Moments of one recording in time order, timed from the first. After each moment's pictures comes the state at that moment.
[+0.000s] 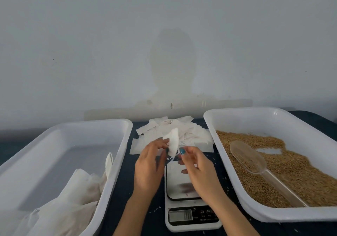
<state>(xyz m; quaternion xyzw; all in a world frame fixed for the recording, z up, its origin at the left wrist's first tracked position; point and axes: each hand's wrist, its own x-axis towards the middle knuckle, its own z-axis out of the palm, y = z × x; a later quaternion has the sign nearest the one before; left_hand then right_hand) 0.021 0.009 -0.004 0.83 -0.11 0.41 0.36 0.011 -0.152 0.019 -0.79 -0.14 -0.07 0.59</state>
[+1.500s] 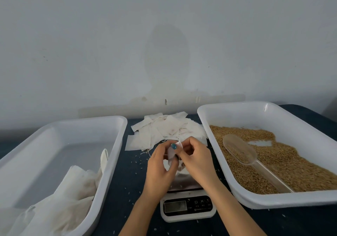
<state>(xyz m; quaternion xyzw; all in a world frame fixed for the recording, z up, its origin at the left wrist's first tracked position) 0.003 -0.028 -0.012 0.80 -0.14 0.28 0.52 0.027 -0.156 0.018 -0.81 -0.11 -0.12 0.57</state>
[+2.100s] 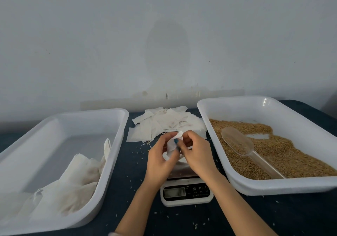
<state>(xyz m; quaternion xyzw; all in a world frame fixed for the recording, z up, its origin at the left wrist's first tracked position) -0.007 -0.032 -0.003 0.78 -0.14 0.25 0.56 0.022 -0.160 0.012 -0.84 -0.14 -0.16 0.49</state>
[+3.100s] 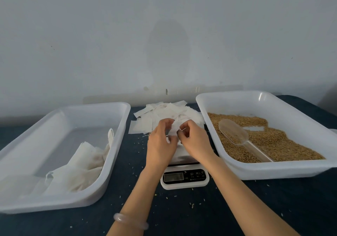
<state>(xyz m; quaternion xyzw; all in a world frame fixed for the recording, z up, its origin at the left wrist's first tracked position) -0.013 -0.040 0.013 0.85 -0.04 0.27 0.44 0.017 -0.162 0.026 -0.88 -0.11 -0.11 0.44</state>
